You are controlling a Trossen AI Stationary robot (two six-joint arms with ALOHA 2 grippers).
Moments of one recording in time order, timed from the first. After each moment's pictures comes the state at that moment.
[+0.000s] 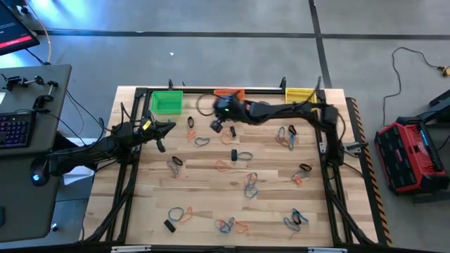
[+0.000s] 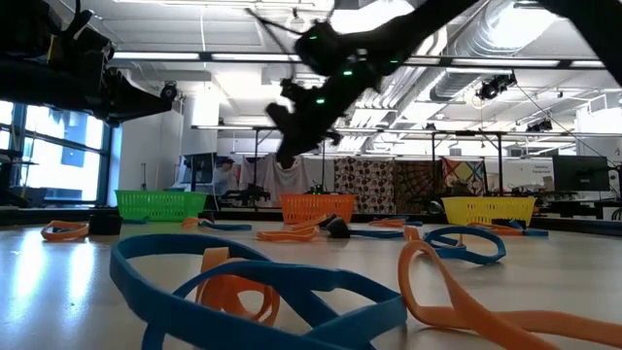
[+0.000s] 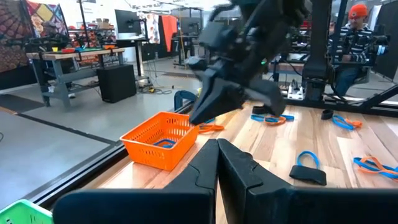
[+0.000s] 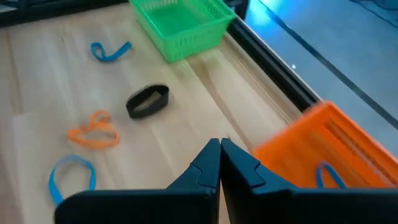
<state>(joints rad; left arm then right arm) 0.29 0.06 0.01 0.03 -0.16 0.03 -0.26 2.01 1.44 -0.07 0.24 0.08</state>
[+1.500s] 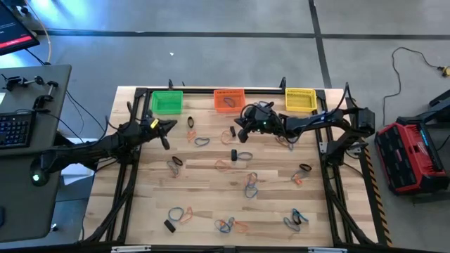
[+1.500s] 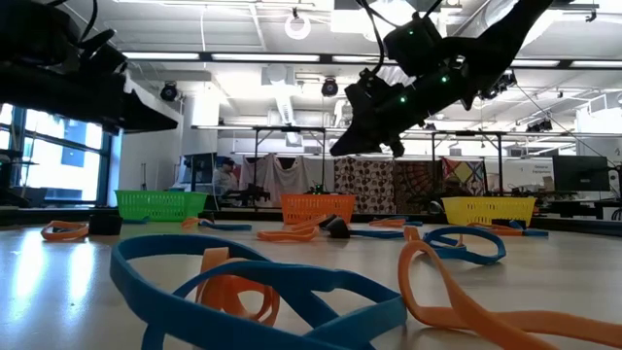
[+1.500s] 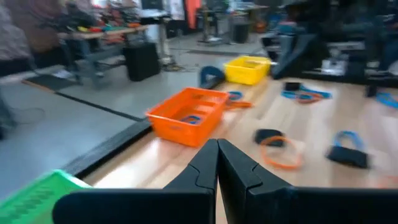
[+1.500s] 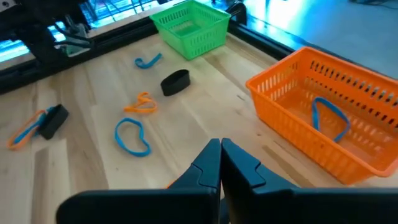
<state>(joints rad) 0.30 0.26 0.01 0.13 -0.25 0.03 -0.24 1.63 0.77 0.43 0.15 0.25</state>
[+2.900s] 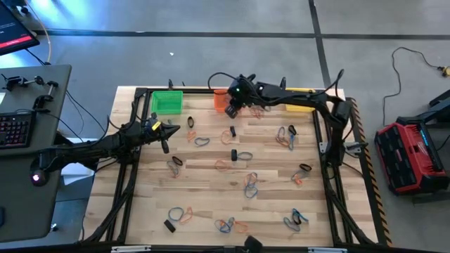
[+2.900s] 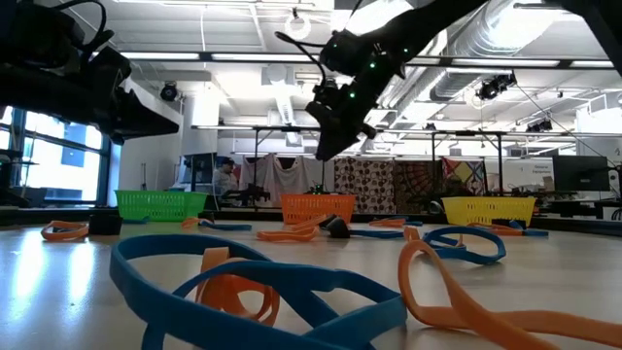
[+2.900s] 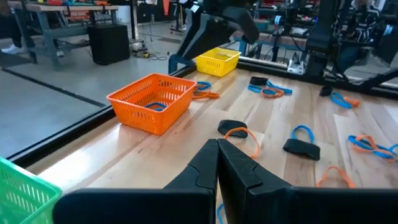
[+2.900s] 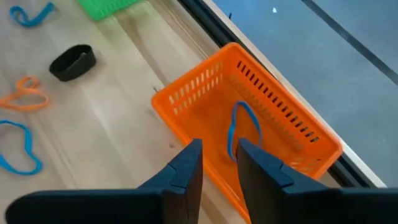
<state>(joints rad) 0.30 0.30 0.01 0.13 -0.14 -0.08 -0.43 1.91 1.49 -0.43 0.15 0.10</state>
